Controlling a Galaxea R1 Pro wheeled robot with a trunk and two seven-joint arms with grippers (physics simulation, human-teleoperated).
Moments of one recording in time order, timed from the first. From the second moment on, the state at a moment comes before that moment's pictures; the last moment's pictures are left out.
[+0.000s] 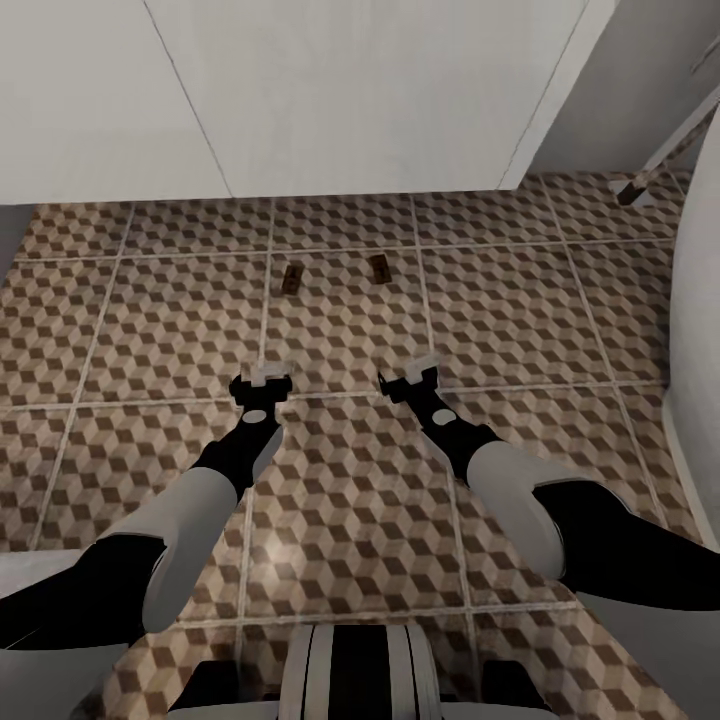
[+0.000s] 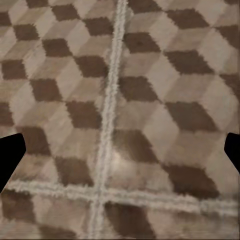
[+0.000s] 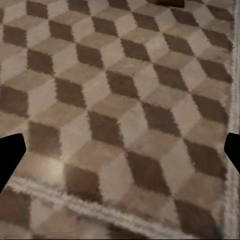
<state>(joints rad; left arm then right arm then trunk) -1.14 -0.12 -0.04 -0.38 -0.07 -0.11 0.37 -1.31 0.17 0.06 -0.02 0.28 -0.40 -0.05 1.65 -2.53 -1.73</state>
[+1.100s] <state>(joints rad) -1.12 -0.12 -0.04 -0.38 -0.07 -0.11 0.37 -1.25 0.16 0.06 -0.02 0.28 -0.43 -0.05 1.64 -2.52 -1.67</state>
